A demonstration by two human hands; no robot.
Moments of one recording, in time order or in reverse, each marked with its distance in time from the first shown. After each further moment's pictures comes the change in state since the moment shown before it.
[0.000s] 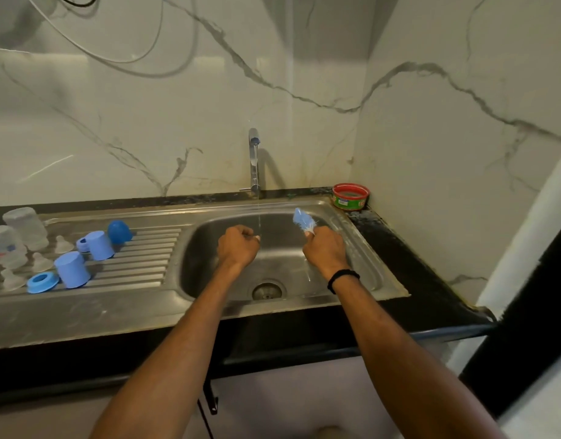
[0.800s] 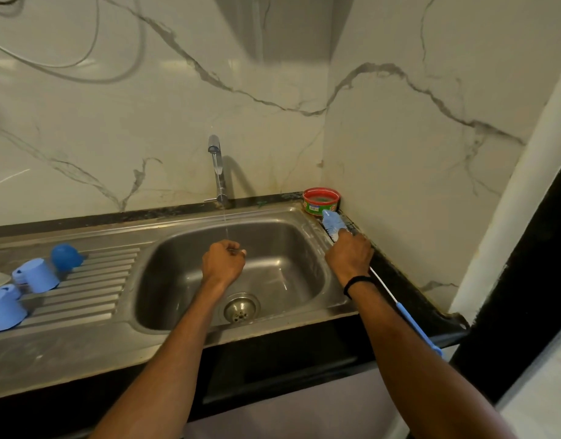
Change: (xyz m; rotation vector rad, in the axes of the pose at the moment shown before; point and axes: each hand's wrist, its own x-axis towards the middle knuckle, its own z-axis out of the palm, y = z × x) left_hand 0.013 0.014 0.049 -0.001 -0.046 0.021; right_hand 0.052 0.097 -0.035 -0.228 0.148 0.182
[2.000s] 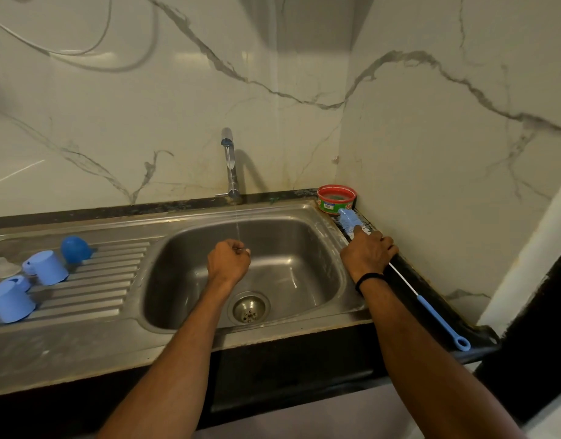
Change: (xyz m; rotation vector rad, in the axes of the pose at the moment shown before) left_hand 0.019 -0.022 0.005 0.020 0.025 -0.022; right_hand 0.027 0.005 0.026 -0.179 0.013 0.059
